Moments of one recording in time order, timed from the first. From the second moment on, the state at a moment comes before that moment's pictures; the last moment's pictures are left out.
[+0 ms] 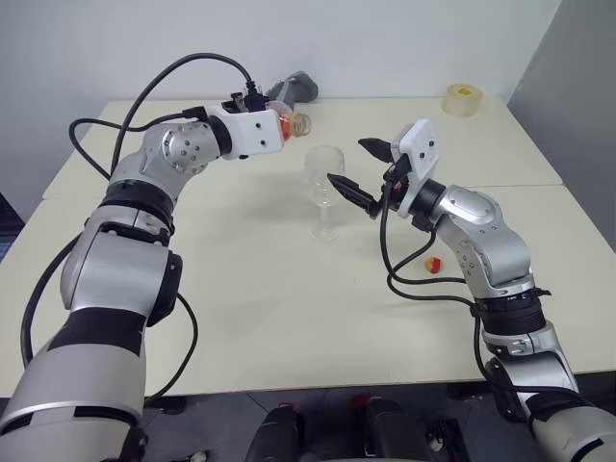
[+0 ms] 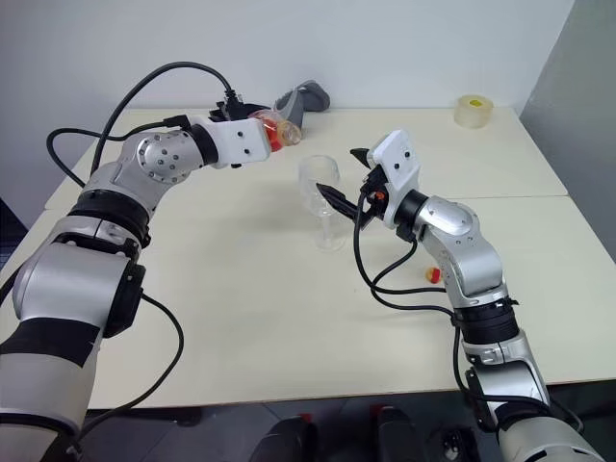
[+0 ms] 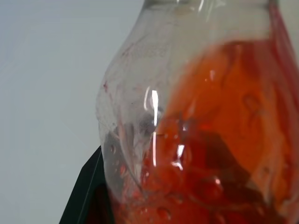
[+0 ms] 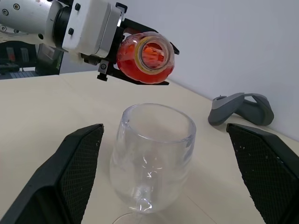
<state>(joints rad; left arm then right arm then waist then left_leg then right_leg) -1.39 0.59 -0.32 1.32 0.54 -0.73 -0.40 -0.74 -0.32 0.11 -0.04 0.29 0.39 0.61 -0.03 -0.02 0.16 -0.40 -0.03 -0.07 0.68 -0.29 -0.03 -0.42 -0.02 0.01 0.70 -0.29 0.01</state>
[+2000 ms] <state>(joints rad) -1.49 0.62 -0.48 1.35 0.73 -0.79 -0.25 -0.73 -0.32 0.10 -0.04 0.26 0.38 0.64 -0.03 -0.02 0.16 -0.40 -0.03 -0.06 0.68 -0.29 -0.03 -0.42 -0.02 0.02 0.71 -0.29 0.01</state>
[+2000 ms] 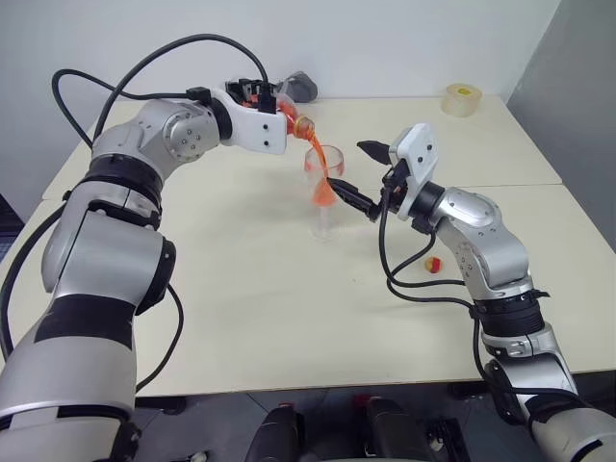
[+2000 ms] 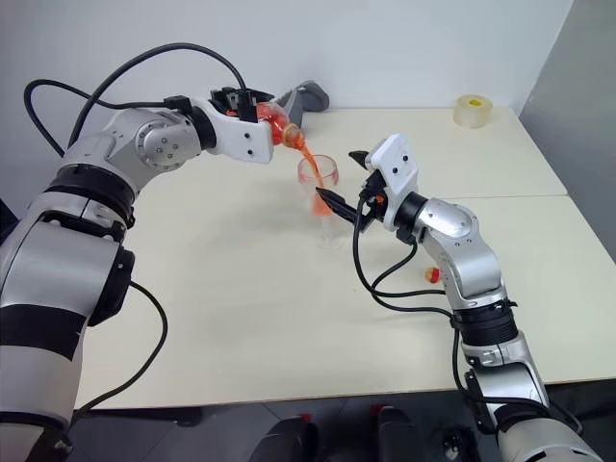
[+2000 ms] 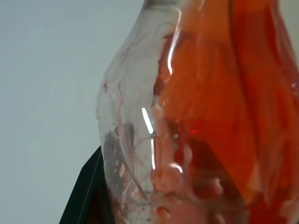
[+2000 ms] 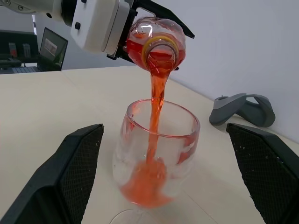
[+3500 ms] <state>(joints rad) -1.54 0.64 -0.56 1.35 0.85 -0.77 -0.13 -0.73 -0.32 0.10 -0.03 0.26 0.36 0.65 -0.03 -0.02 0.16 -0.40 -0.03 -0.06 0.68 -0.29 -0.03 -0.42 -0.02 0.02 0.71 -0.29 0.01</state>
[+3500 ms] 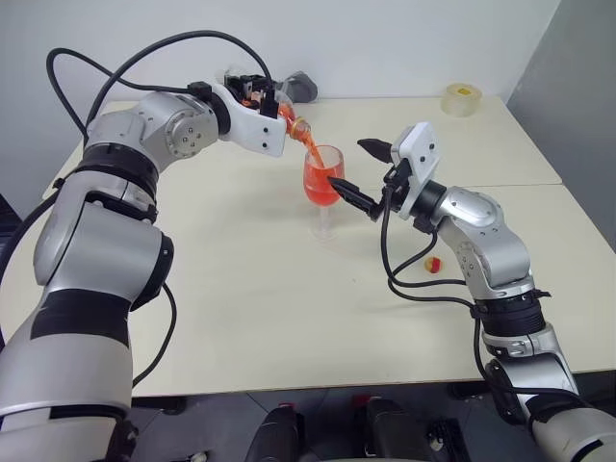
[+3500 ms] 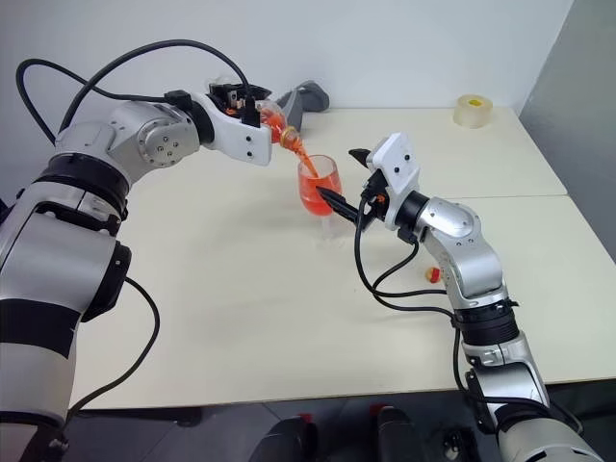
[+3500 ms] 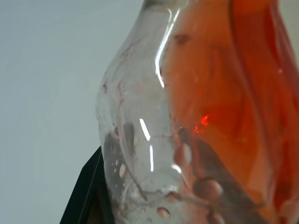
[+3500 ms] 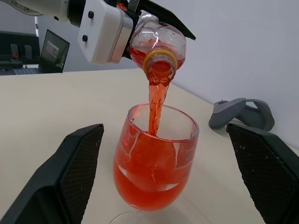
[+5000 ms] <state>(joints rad) -1.19 0.54 0.18 1.26 0.03 -0.33 -0.47 -0.50 -0.42 0.06 -0.41 0.47 0.53 0.71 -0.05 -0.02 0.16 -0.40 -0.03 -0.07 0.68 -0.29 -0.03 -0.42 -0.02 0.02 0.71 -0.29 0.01</state>
